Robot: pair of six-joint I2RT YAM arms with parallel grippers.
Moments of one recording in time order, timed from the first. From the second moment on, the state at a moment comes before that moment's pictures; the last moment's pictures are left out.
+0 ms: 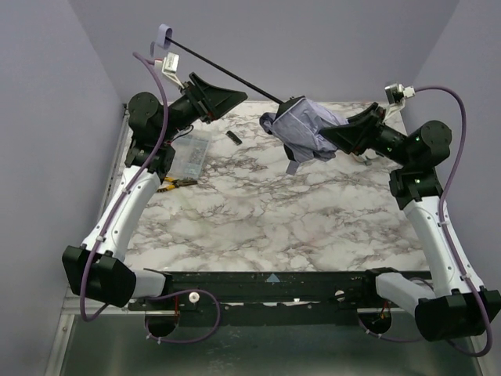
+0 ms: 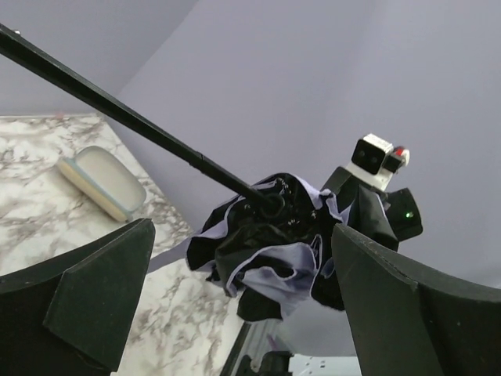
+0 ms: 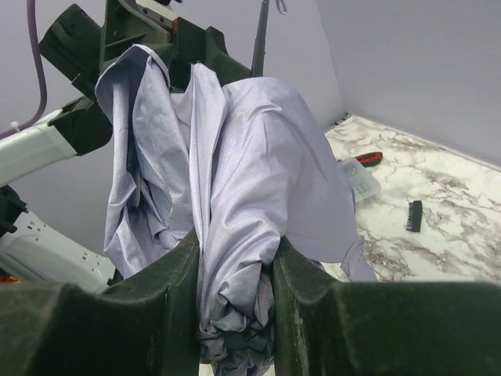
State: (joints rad) left arm -0.24 1.31 1.30 0.32 0.68 -1.05; right arm 0.09 1.08 1.09 0.30 -0.95 0.62
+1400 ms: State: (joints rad) left arm -0.37 1.42 1.46 0.26 0.57 -1.00; right arm 0.27 0.96 1.00 0.08 -0.76 0.36
